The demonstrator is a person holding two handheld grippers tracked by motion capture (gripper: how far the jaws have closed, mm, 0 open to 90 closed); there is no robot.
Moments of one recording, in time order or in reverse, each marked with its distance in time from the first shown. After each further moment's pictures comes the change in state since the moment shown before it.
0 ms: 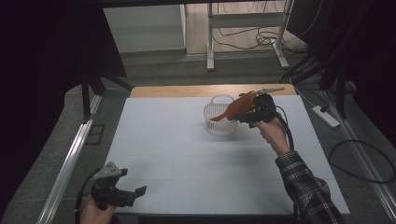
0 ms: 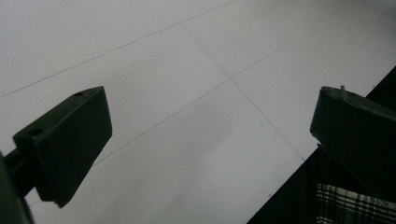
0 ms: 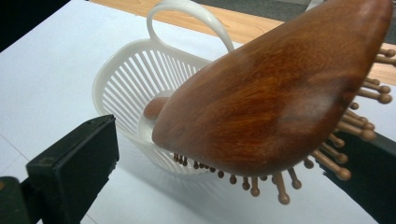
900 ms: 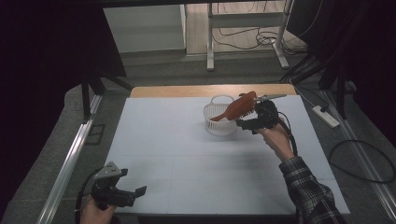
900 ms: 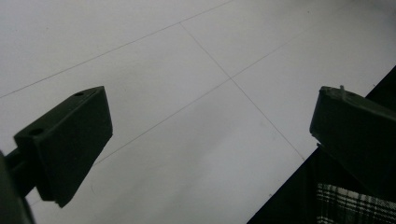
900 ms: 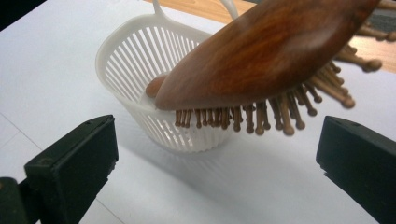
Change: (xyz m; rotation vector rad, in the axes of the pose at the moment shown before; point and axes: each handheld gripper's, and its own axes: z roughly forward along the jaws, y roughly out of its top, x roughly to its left) left arm 0.000 0.000 0.000 0.004 0.001 0.005; right arm 0.002 -0.018 -0.008 0.014 -0.001 -0.035
